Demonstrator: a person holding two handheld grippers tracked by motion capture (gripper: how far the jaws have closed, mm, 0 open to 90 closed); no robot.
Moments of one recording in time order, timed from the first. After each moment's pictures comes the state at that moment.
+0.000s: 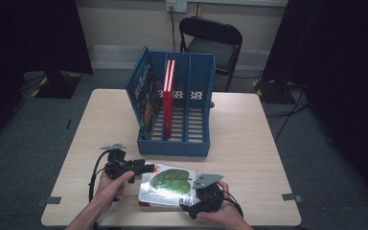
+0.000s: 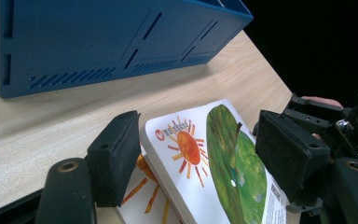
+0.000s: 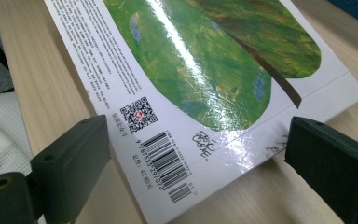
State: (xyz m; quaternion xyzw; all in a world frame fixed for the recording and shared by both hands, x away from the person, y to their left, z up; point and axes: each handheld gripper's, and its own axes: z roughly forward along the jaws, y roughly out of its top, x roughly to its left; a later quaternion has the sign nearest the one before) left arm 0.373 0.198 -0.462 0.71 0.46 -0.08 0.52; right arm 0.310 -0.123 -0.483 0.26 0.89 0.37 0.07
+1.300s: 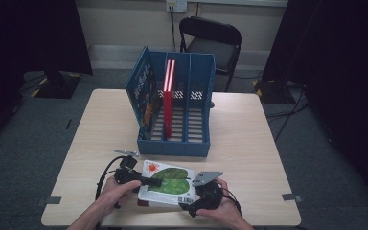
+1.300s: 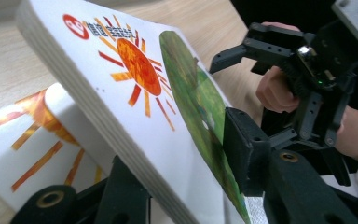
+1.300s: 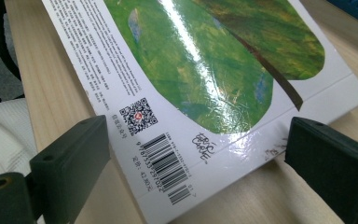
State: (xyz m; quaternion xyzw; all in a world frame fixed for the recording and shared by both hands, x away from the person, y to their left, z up) left arm 0.374 0.177 -0.484 0.75 0.39 -0.22 0.48; right arm 0.319 -0.122 -0.482 0.26 0.88 0.38 0.05
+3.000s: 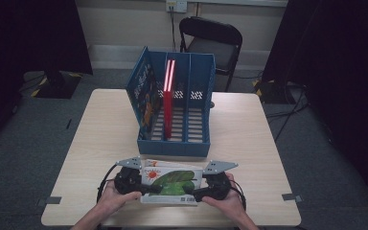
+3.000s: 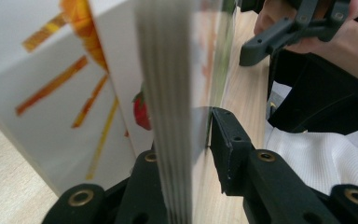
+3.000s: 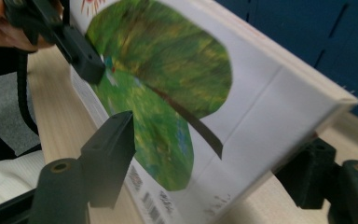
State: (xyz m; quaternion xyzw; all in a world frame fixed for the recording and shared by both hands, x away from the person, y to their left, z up) left arm 0.345 0.164 -0.463 0.83 0.26 -0.10 0.48; right arm 0.330 -0.141 -0.451 0.29 0.84 0.46 0.06
